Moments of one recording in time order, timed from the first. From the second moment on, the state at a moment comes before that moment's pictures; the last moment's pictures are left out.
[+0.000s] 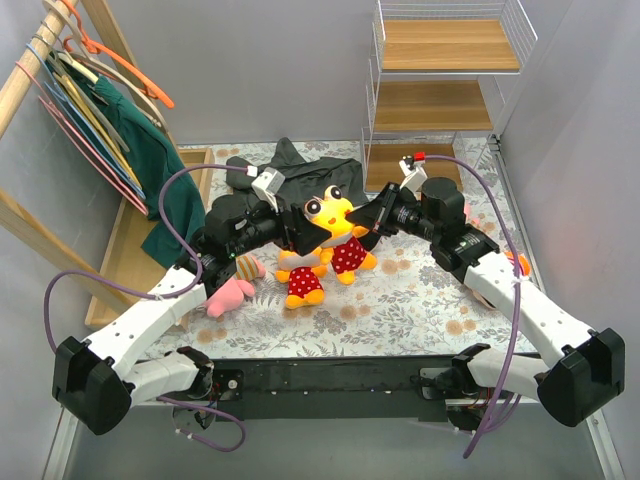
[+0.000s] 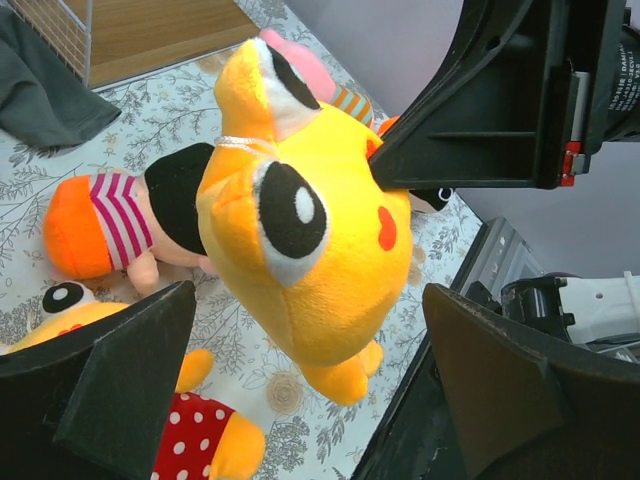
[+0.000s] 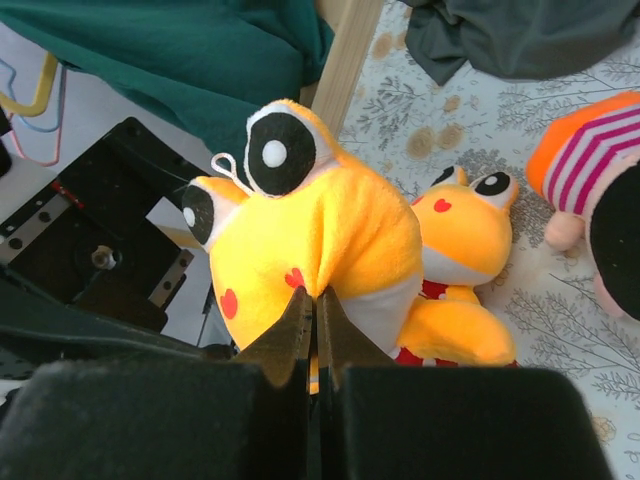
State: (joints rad) left arm -0.59 1.09 0.86 0.07 0.41 -0.46; right arm 0.56 1.14 0.96 -0.09 -0.37 0.84
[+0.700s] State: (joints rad) left arm -0.59 1.09 0.86 0.08 0.43 -0.49; right arm 0.57 0.99 0.84 0.02 -0.47 0.38
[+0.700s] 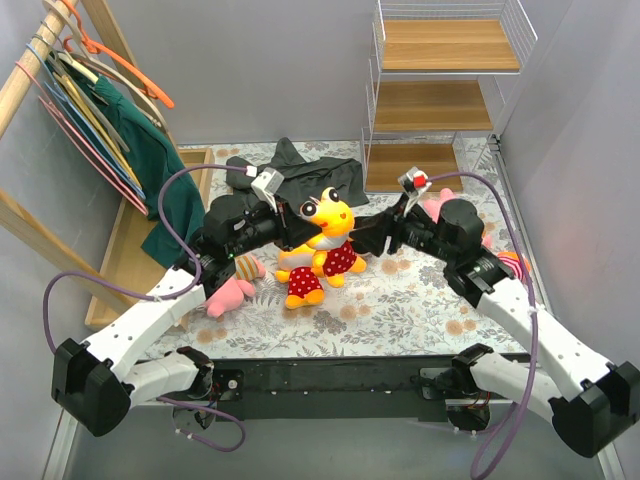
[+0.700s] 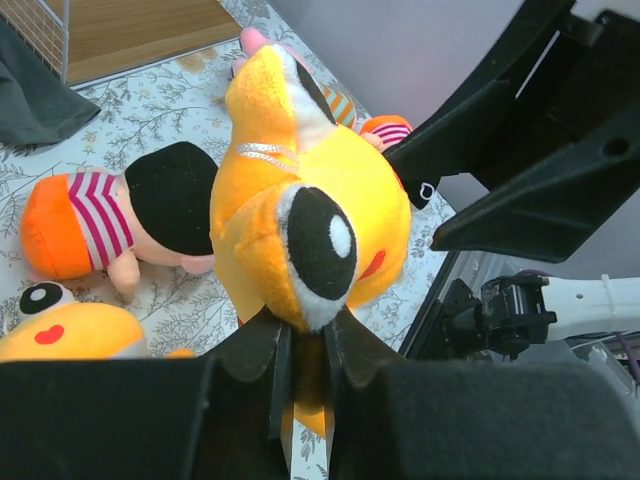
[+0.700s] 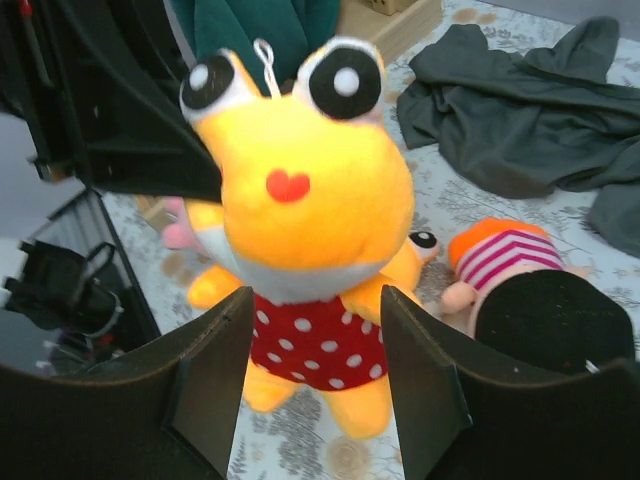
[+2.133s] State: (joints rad) left arm -0.59 1.17 1.21 -0.14 0.36 -0.82; right arm 0.61 0.62 0.47 0.33 -0.38 -0.08
